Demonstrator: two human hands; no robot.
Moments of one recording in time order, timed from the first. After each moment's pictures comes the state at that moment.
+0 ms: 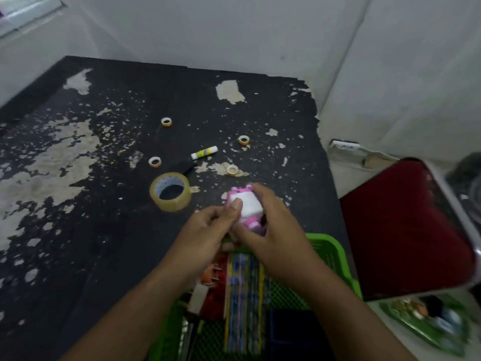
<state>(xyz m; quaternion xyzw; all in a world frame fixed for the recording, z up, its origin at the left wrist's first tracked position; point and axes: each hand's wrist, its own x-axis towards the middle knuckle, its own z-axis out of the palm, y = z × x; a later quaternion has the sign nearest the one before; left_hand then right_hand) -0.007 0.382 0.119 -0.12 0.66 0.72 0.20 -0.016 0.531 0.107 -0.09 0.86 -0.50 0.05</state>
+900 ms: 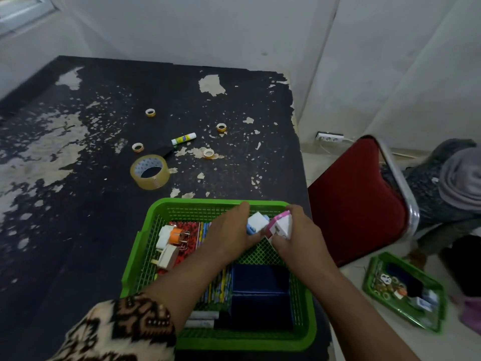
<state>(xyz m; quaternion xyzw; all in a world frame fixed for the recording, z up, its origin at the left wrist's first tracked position) 0.018 0.491 0.025 0.10 0.96 0.24 0.06 0.055 0.651 0.061 0.04 0.92 -0.38 0.04</state>
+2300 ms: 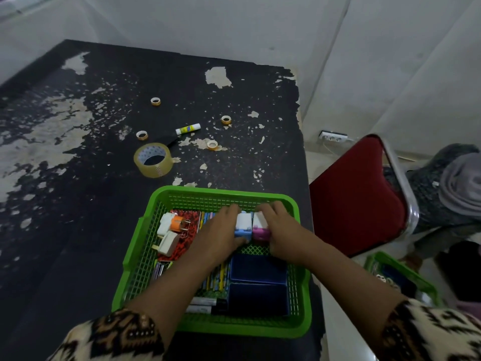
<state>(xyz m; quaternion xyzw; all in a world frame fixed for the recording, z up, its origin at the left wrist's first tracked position) 0.041 0.470 0.012 0.06 0.95 0.28 0.10 0.027 0.651 0.043 -0.20 0.94 -0.18 0.21</state>
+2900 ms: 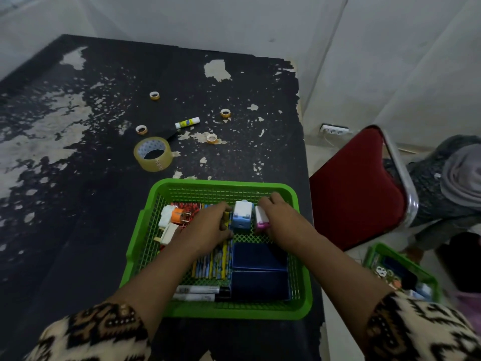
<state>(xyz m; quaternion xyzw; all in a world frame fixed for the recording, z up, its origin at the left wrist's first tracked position) 0.043 0.444 0.012 0.04 0.93 0.33 0.18 0.024 0.644 0.036 -0.16 0.96 -0.16 0.15</state>
